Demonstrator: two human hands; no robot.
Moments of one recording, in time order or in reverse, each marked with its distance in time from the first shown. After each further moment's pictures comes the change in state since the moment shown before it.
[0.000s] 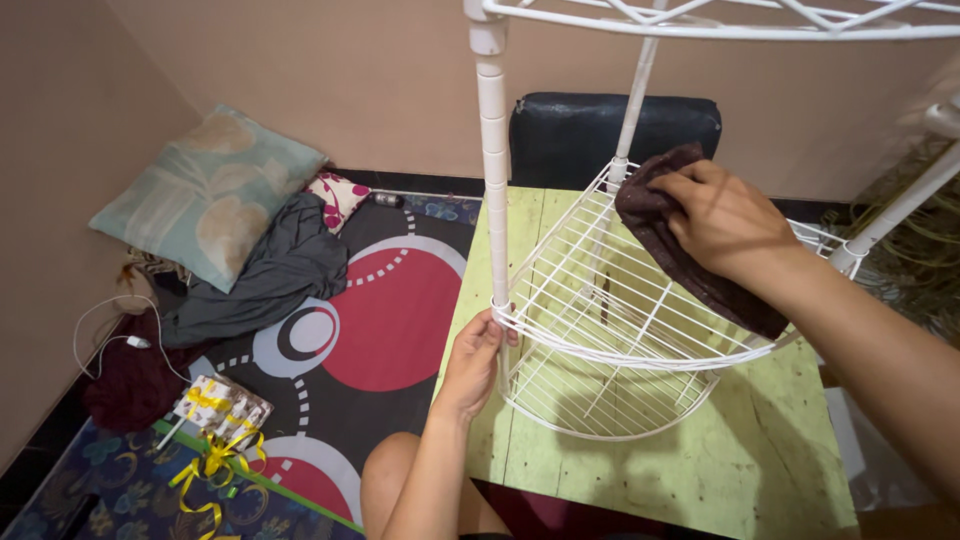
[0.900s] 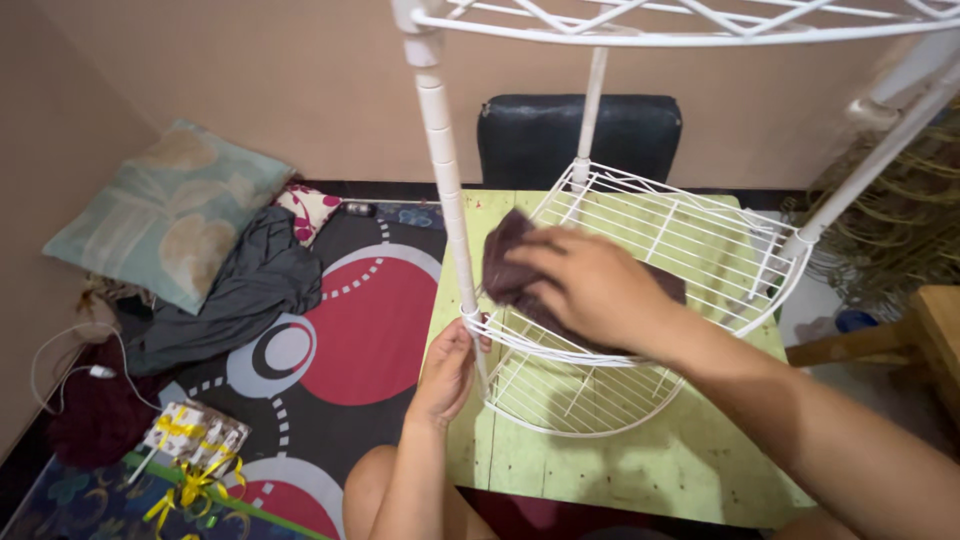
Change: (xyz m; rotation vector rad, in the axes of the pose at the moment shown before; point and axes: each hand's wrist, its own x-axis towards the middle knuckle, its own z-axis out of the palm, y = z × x) left_hand 0.003 -0.005 -0.014 -0.115 -0.081 -0.041; right_hand -0.041 -0.094 0.000 0.364 0.141 -0.399
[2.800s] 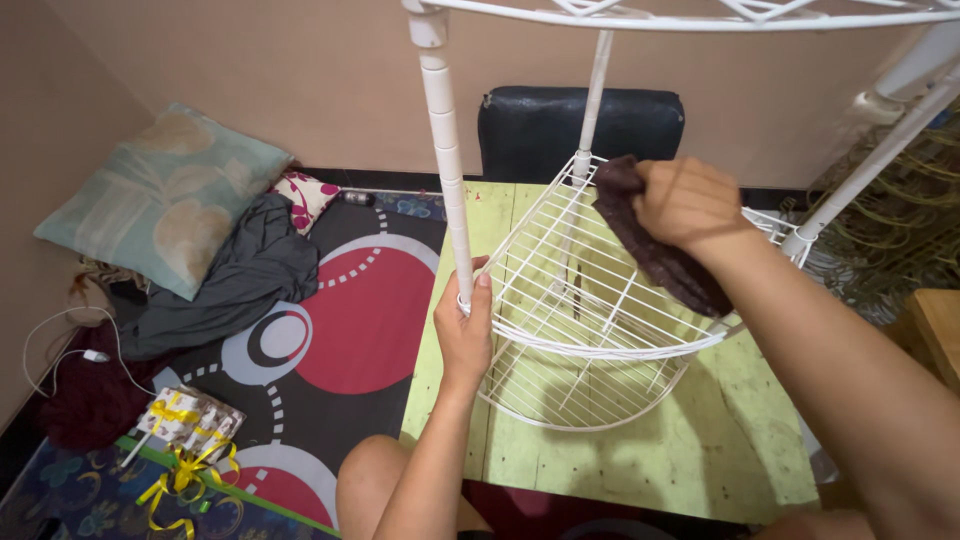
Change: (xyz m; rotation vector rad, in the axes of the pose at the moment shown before) left_hand 0.025 0.058 0.111 0.755 0.408 0.332; right_hand 0.013 0.108 -0.030 -0.471 -0.175 0.520
